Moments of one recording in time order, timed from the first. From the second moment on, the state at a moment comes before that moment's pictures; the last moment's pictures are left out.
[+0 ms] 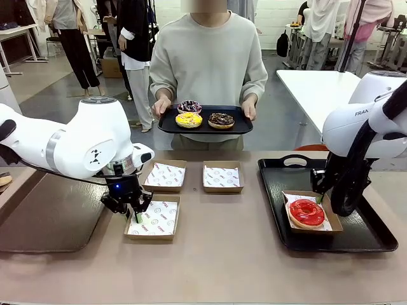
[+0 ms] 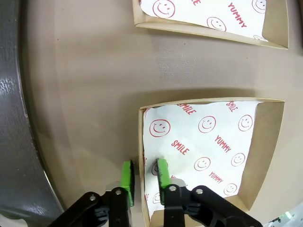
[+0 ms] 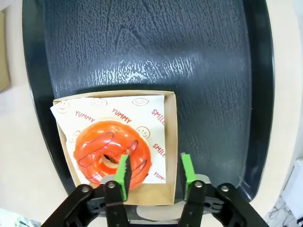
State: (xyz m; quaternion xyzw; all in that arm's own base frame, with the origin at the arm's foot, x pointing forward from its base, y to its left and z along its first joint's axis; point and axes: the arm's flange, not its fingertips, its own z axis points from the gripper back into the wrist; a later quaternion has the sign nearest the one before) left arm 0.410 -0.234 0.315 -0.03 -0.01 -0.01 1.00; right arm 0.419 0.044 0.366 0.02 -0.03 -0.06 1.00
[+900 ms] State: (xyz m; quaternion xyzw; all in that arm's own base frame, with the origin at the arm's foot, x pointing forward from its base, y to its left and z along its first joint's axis) left arm 0.411 -0.234 0.342 -0.04 -0.02 -0.02 1.00; right arm 0.412 0.015 0.407 0.13 -0.05 -0.01 0.99
